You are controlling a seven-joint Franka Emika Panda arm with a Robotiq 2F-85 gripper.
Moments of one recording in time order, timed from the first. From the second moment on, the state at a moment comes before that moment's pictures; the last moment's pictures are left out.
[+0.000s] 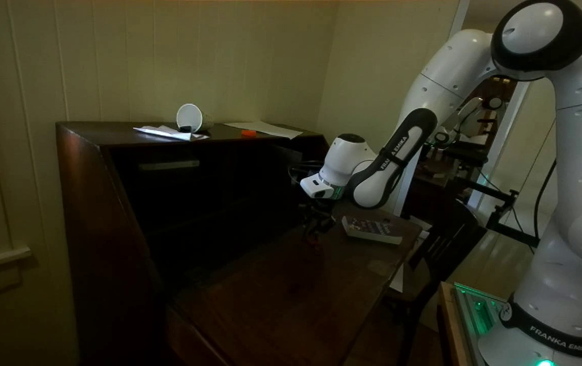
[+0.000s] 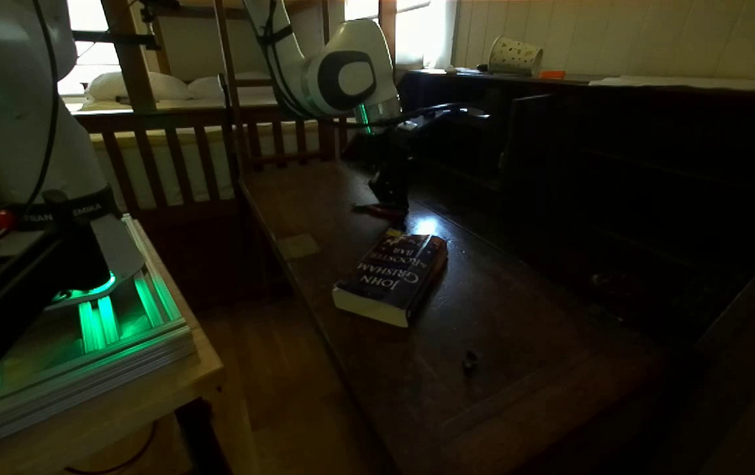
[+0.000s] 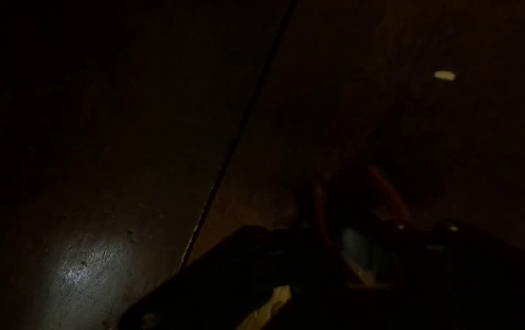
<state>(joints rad) -0.35 0.35 -0.01 -2.37 -0.47 2.99 -1.65</state>
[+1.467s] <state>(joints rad) -0.25 0.14 -0.09 -2.37 -0.16 2.82 -1.13</state>
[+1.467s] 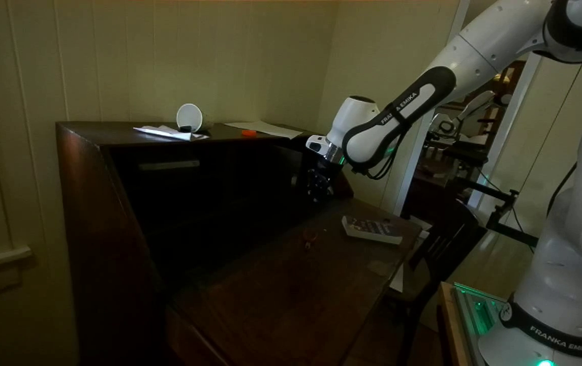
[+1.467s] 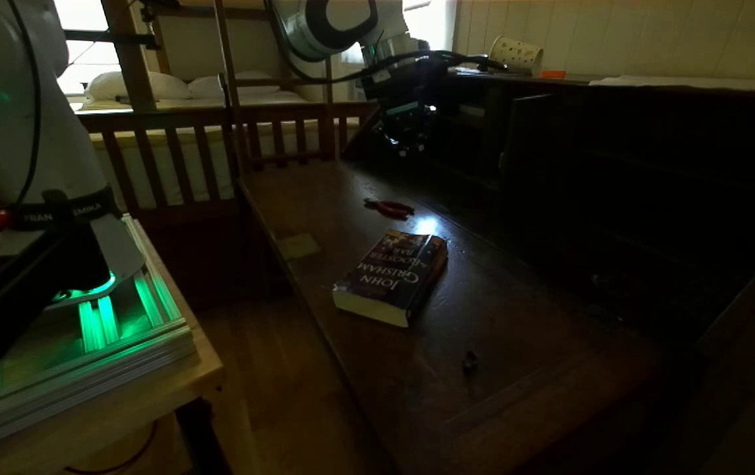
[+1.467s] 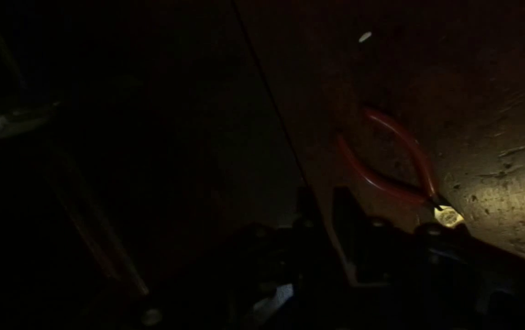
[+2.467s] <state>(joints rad) -0.23 0.28 -0.10 -2.36 -0.32 2.96 -1.23</state>
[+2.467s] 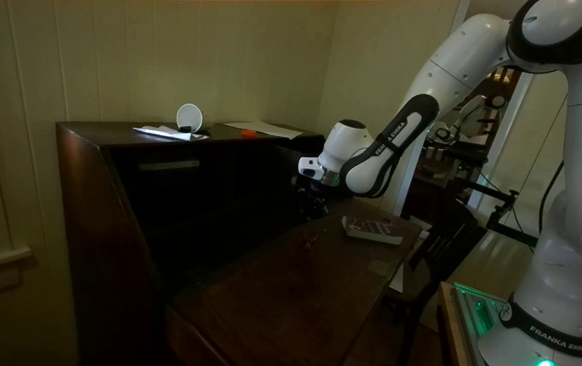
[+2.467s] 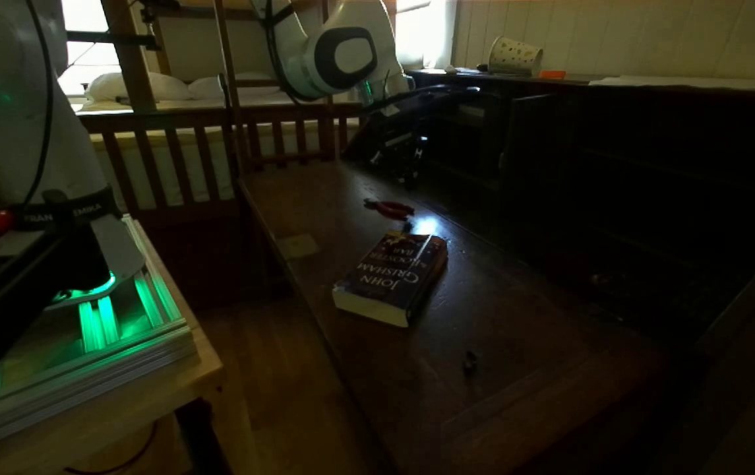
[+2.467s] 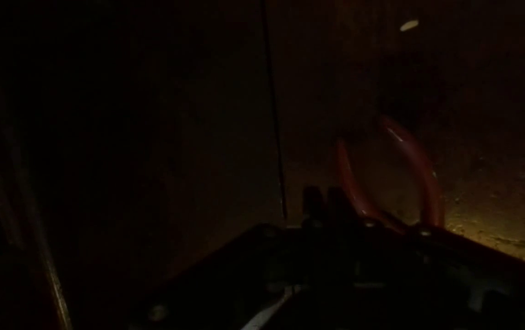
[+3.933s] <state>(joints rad) -0.28 0.35 -0.05 -2.36 -0.32 2.96 -1.54</state>
